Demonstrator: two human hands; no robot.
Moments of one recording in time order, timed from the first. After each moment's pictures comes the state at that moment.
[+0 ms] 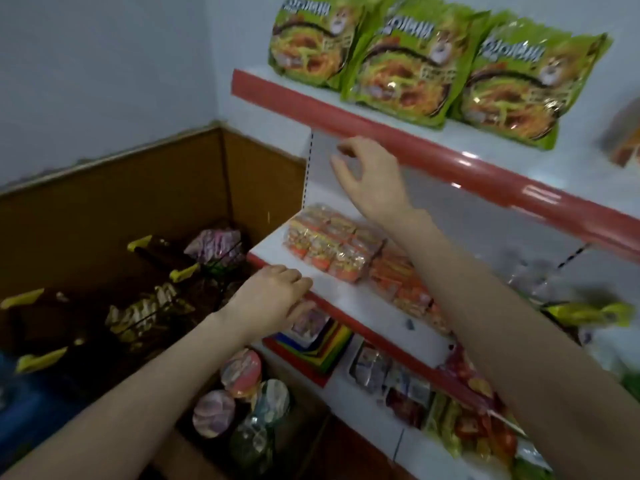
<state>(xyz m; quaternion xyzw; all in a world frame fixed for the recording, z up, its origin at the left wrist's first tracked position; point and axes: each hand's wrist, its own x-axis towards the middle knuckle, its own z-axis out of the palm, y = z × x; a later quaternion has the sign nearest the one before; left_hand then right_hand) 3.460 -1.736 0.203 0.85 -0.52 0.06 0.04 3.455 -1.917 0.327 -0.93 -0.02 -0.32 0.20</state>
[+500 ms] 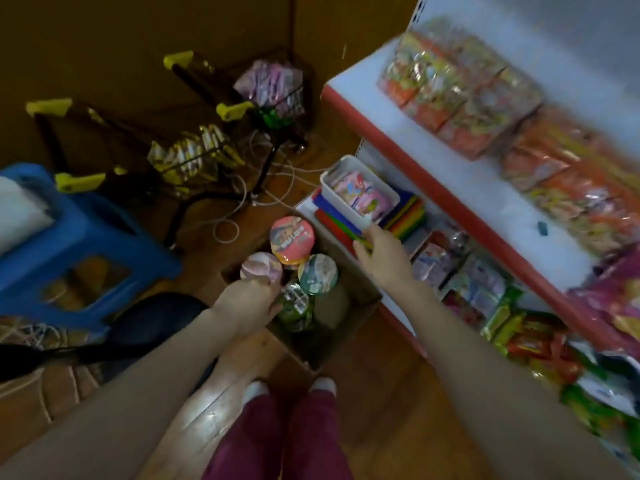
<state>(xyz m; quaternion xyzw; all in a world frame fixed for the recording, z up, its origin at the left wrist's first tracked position) 3.402 -1.598 -0.069 0.91 -0.30 -0.27 -0.01 3.406 -1.825 -0.045 -0.95 0.11 0.12 0.26</state>
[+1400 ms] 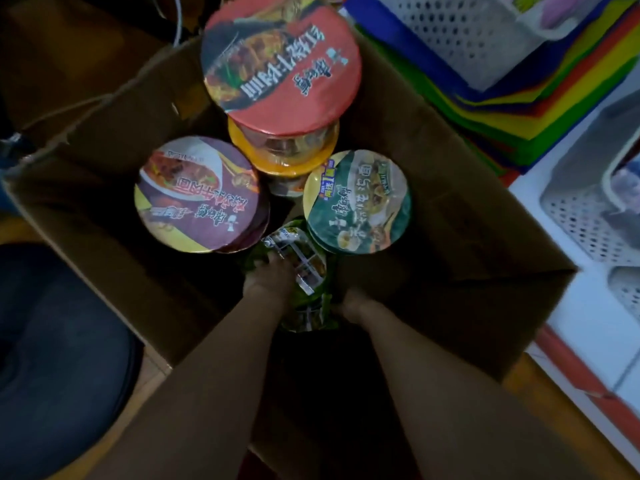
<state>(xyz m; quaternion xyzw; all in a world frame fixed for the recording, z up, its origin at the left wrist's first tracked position) 3.429 -1.678 -0.611 0.87 -0.14 -0.46 -0.06 3.384 -1.811 -0.635 -0.75 0.30 0.50 0.31</state>
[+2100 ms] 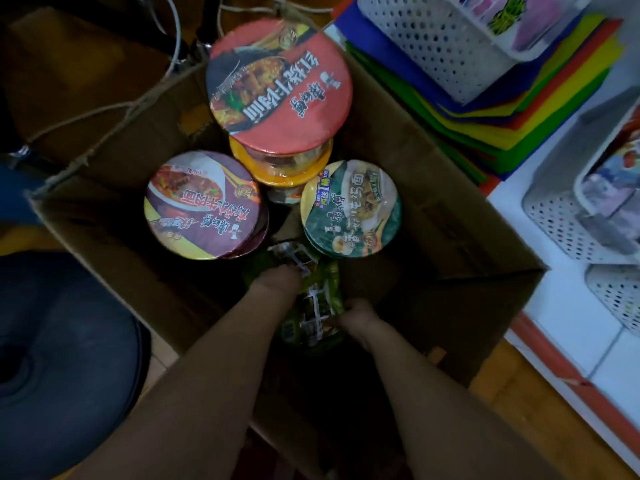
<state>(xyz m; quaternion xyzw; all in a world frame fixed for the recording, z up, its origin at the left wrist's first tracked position) 3.439 -1.681 -0.604 0.84 -0.17 -0.51 0.01 3.361 -1.804 -0.620 -0.67 0.42 0.44 0.42</state>
